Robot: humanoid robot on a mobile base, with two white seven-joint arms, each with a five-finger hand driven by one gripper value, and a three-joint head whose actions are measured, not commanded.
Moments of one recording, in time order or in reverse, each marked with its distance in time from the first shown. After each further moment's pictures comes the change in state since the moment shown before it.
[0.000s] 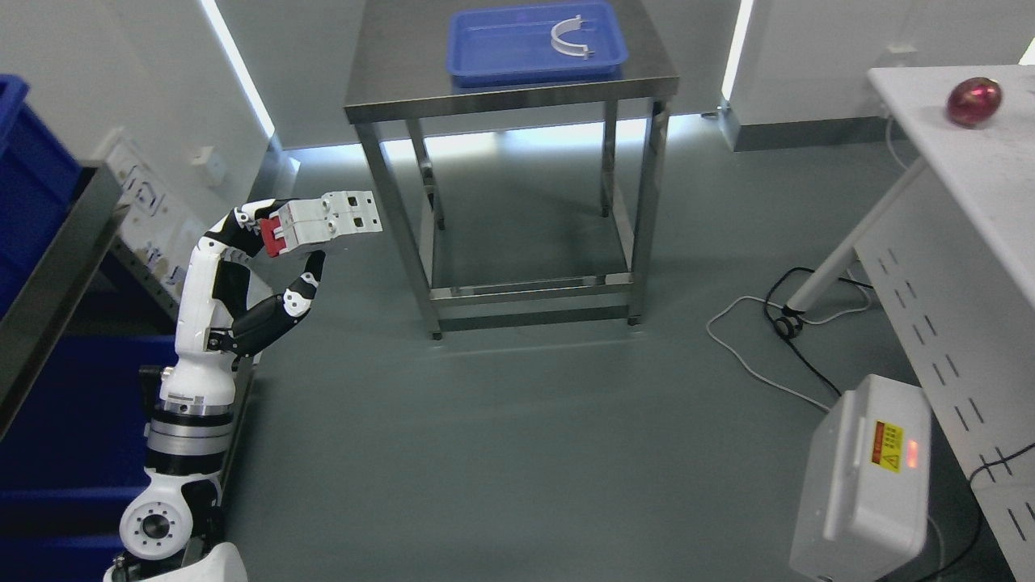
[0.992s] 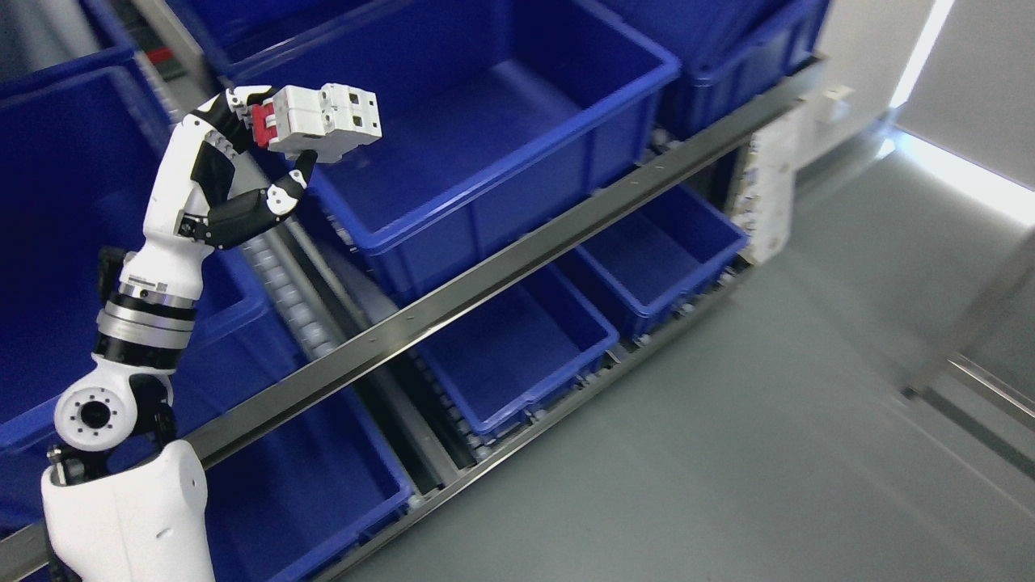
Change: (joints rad) left arm -0.259 0.104 -0.021 -0.001 -0.055 0.256 -0.134; right arm 0.000 0.000 0.000 0.000 0.000 0.000 0.000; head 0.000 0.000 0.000
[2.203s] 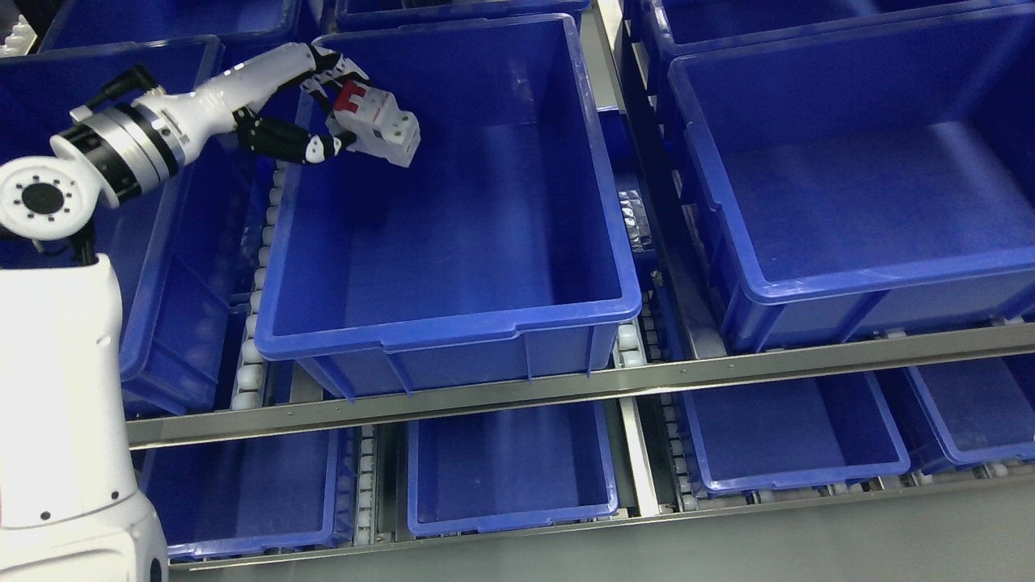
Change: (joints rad) left arm -0.469 0.229 -0.251 0.364 -0.470 -0.008 -0.387; right arm 0.000 0.000 0.000 0.000 0.000 -0.001 0.000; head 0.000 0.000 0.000
